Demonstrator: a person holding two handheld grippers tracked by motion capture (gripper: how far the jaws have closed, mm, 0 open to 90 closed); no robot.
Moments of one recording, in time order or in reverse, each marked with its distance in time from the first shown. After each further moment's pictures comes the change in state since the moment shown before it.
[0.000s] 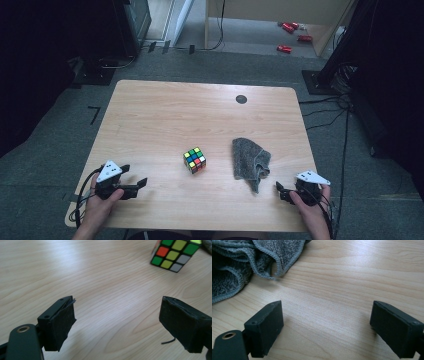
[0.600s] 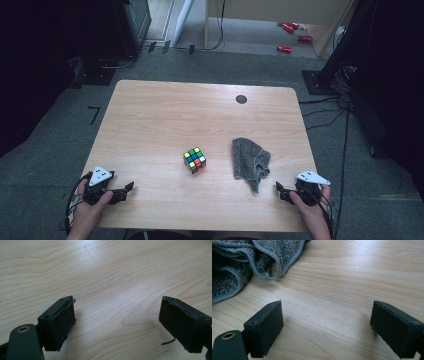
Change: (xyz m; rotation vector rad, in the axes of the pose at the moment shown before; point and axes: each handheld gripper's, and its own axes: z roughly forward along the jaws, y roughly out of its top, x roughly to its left) left arm 0.015 -0.023 -0.005 0.120 0.160 0.015; right arm 0.000 0.000 0.000 0.001 -0.001 0.001
